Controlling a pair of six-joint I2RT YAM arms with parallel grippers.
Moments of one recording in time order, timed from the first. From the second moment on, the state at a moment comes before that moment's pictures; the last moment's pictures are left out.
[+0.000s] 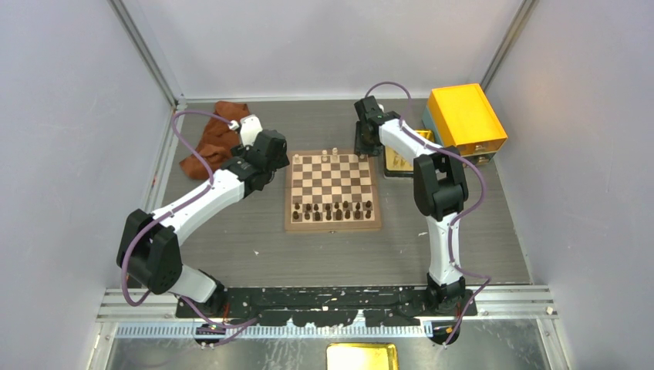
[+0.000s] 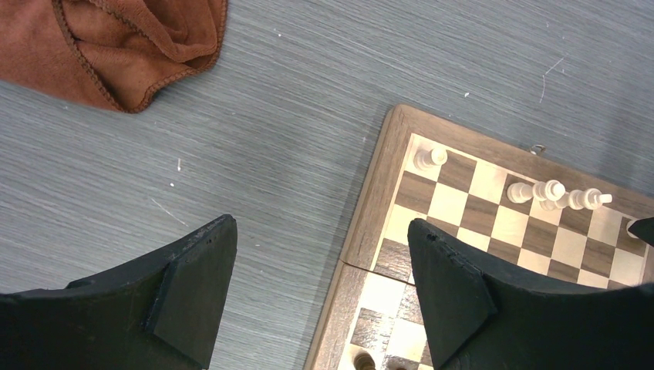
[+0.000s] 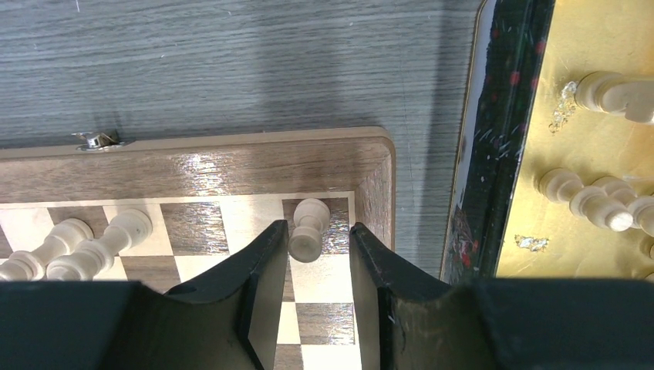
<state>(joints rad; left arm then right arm) -0.56 1.47 1.11 -0.39 -0.65 -0.71 0.38 2.15 1.74 -0.64 0.15 0.40</state>
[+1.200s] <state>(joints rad) -0.56 1.44 1.09 -0.38 -0.65 -0.72 0.29 1.94 1.68 -0.53 0.41 0.42</state>
